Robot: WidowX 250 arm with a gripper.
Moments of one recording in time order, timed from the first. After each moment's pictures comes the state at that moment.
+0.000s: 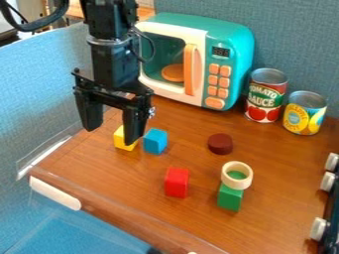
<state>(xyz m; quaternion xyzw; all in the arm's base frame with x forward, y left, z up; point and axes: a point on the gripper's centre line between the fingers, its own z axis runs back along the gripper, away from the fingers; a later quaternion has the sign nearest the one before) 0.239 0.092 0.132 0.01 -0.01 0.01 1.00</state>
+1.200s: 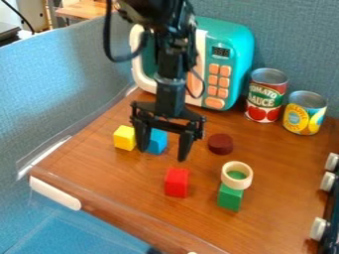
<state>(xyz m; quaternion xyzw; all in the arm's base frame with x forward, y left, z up) 0.308 0.066 0.064 0.03 0.02 0.13 0.99</state>
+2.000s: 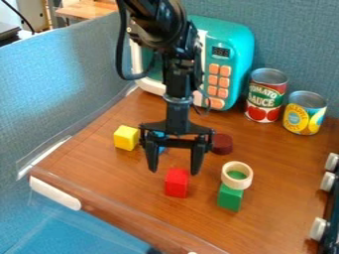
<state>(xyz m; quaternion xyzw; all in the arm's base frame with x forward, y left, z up) 0.311 0.052 0.038 0.00 0.03 0.23 0.97</state>
